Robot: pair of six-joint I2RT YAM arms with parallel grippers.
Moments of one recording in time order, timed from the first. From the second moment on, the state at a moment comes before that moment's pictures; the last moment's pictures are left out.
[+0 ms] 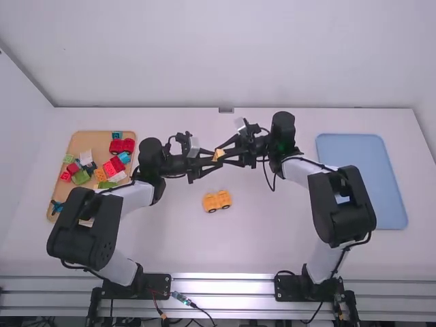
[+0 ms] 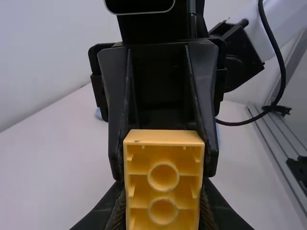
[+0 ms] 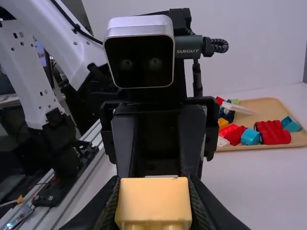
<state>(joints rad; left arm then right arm) -0.18 1.64 0.66 0.91 1.15 -0.07 0.28 1.88 1.02 0.75 -1.55 0.10</state>
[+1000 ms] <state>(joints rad) -0.08 1.64 0.79 0.26 1.14 0.16 0.20 1.88 1.02 0.83 -1.52 0.19</state>
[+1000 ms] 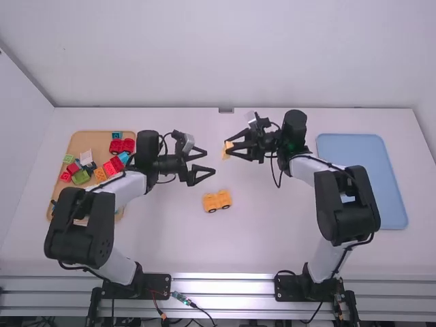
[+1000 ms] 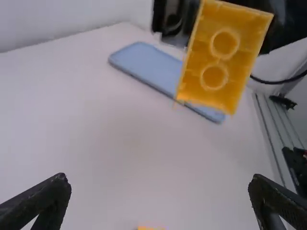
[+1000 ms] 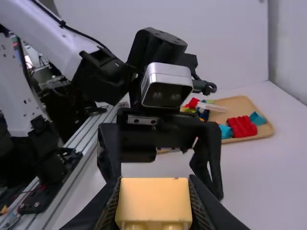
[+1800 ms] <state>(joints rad) -0.04 1.64 1.06 -0.30 1.00 0.53 0.10 1.88 1.11 0.21 -1.25 0.00</state>
